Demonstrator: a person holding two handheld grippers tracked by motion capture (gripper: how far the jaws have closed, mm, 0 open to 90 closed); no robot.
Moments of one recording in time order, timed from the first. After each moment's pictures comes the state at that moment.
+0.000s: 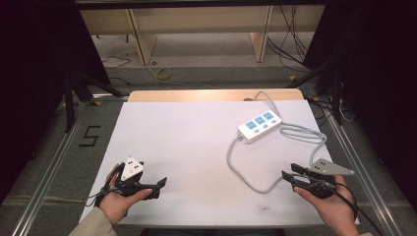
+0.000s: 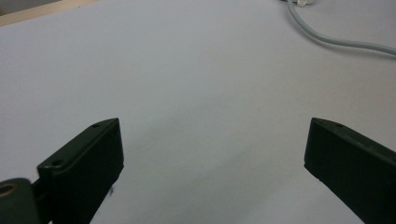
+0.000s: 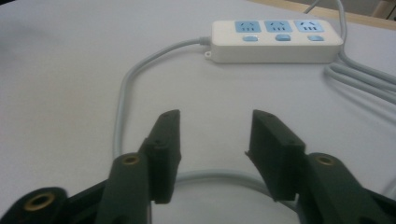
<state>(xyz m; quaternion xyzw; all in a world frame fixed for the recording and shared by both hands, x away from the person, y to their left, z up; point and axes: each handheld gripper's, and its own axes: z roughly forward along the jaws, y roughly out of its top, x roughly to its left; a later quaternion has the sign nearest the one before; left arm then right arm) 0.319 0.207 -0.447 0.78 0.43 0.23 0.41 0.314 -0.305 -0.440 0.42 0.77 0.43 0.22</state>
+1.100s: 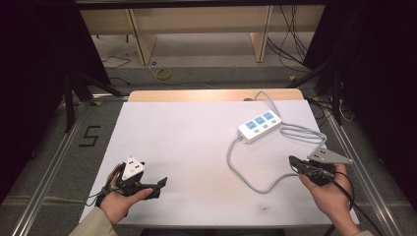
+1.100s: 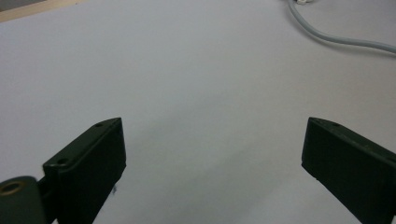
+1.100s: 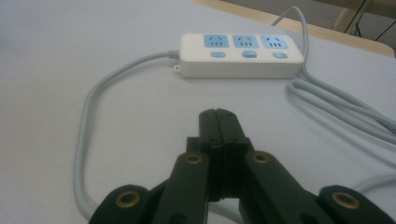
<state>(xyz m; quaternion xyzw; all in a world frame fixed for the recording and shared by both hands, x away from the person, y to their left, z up) 0.320 0.206 -0.448 0.78 0.43 0.22 0.40 0.335 -0.303 -0.423 0.44 0.76 0.40 0.26</state>
